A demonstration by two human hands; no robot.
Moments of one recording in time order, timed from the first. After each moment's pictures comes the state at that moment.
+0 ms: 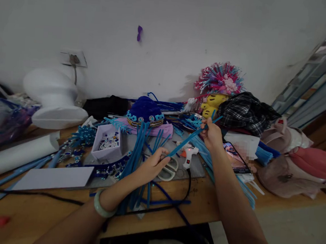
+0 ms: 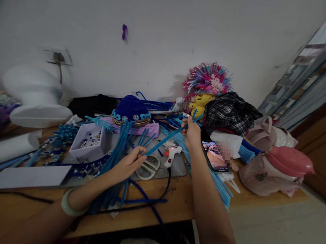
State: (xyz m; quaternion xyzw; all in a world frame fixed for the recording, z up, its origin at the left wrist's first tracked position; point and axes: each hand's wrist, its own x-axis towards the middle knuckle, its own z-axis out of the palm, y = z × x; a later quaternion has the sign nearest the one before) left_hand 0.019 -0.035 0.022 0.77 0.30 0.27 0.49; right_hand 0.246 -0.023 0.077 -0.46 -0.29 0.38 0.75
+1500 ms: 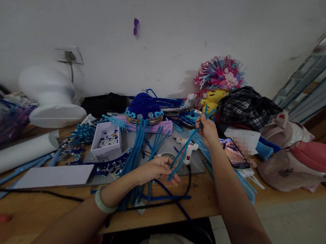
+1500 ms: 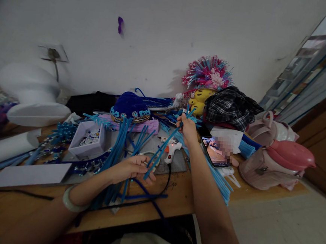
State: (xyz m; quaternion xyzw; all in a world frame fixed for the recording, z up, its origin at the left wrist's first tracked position) left_hand 0.023 -0.043 0.020 0.53 0.18 0.09 0.82; right_hand 0.243 -0.019 0.069 -0.52 -0.36 0.37 0.68
